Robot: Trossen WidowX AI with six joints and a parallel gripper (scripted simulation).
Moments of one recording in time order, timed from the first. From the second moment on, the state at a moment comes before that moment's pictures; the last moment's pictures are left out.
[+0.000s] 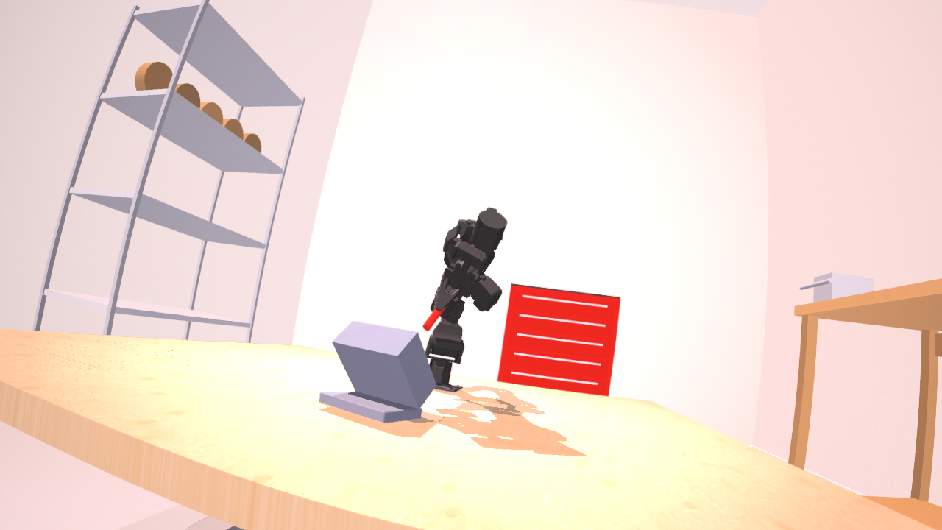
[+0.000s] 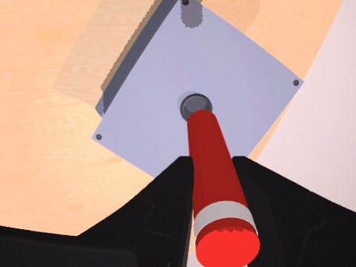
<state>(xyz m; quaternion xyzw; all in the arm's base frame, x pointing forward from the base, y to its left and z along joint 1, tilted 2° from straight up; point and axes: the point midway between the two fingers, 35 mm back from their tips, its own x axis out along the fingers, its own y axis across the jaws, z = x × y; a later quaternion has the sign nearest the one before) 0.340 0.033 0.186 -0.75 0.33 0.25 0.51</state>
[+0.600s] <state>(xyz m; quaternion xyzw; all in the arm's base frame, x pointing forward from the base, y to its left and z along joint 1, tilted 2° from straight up) 0.366 0.015 0.166 -0.75 0.34 0.22 0.53</state>
